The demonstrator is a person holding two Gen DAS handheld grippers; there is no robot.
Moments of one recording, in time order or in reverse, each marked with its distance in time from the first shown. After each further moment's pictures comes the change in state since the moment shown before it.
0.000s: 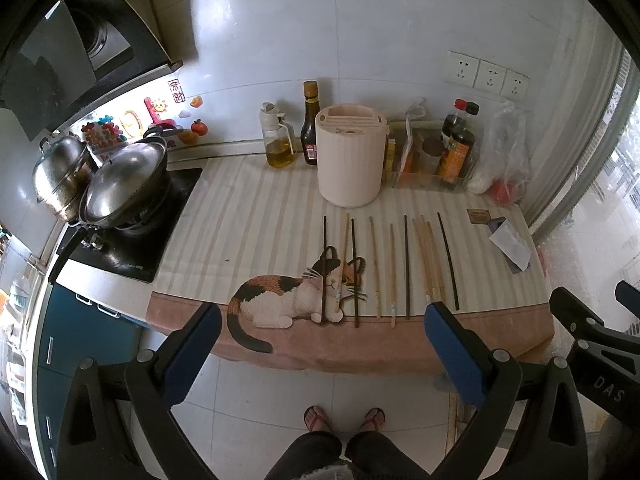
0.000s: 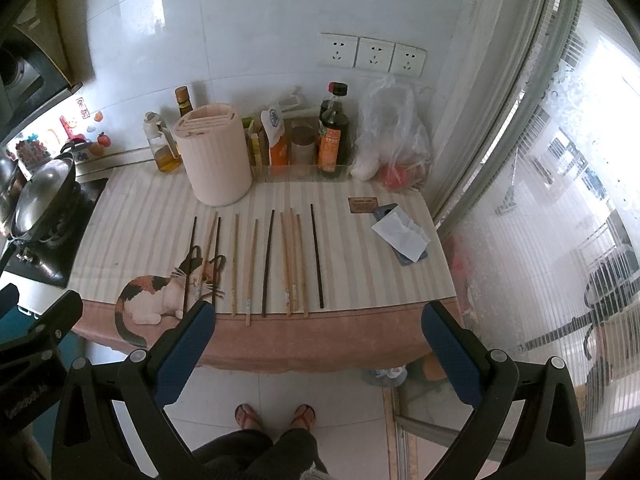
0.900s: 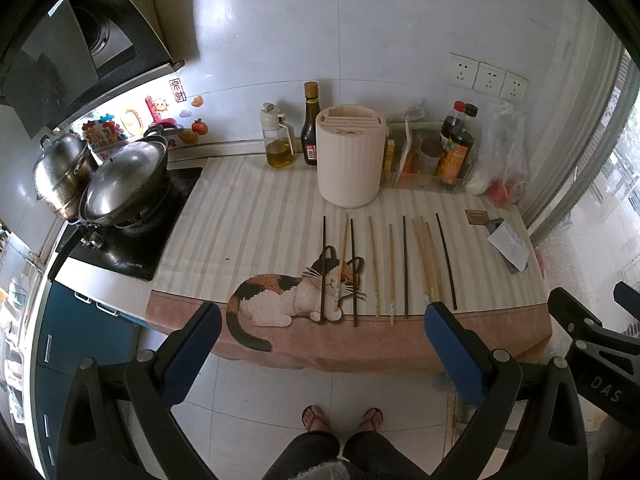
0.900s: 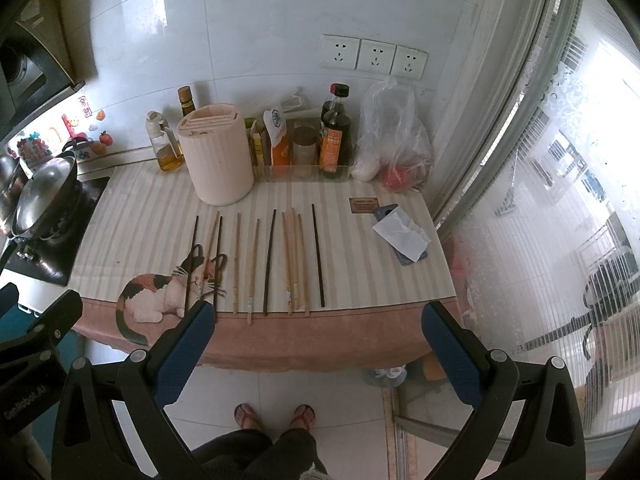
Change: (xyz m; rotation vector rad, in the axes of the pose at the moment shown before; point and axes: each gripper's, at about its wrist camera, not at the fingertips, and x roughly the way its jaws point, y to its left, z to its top) left arm 0.000 0.000 -0.001 -0.002 -0.003 0.002; right arm -0.003 0.001 -0.003 0.001 -0.002 0.001
